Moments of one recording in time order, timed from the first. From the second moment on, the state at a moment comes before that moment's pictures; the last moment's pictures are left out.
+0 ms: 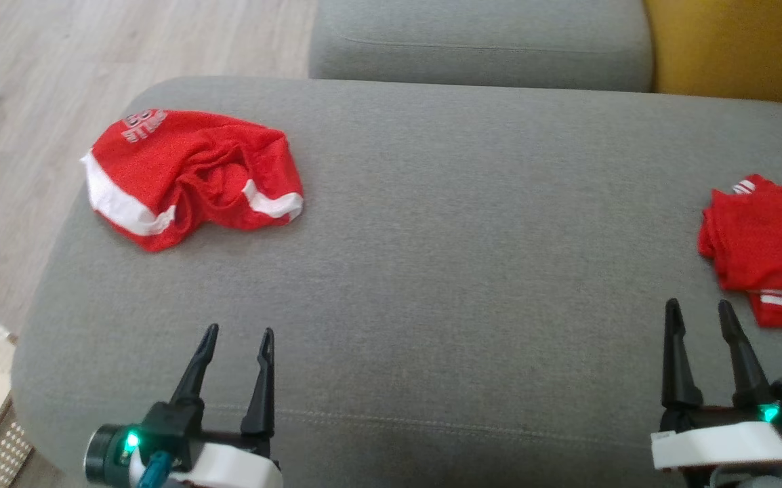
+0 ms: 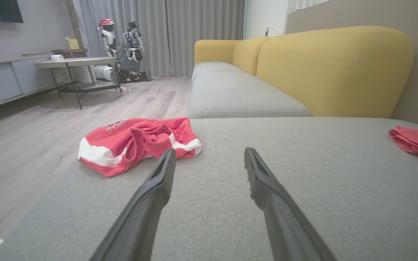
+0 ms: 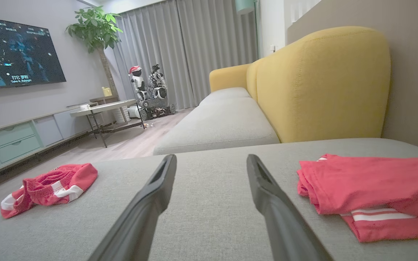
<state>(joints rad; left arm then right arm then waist) 0.14 0.05 -0.22 0.04 -0.05 0.04 -0.26 0.09 -0.05 0.00 0.18 0.12 0.13 -0.25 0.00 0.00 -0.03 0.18</state>
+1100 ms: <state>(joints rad) 0.16 0.06 -0.19 -0.09 -0.08 0.14 -0.26 0.03 -0.05 0.11 0.20 0.13 0.13 -0.25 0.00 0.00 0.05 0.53</state>
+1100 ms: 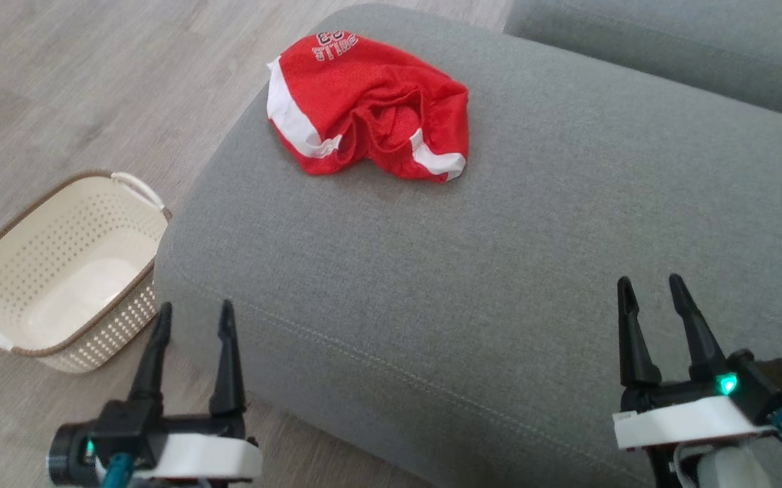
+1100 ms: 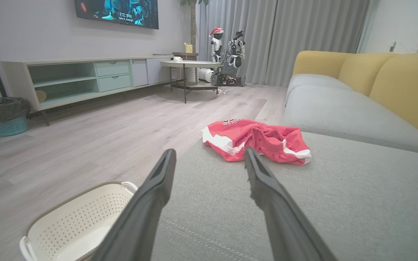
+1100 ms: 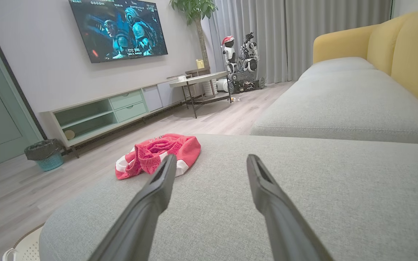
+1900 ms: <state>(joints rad) -0.92 0.14 -0.09 0.65 -0.33 -0.12 -0.03 -0.23 -0.17 0.11 0.09 -0.02 0.13 -0.25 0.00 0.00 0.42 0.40</state>
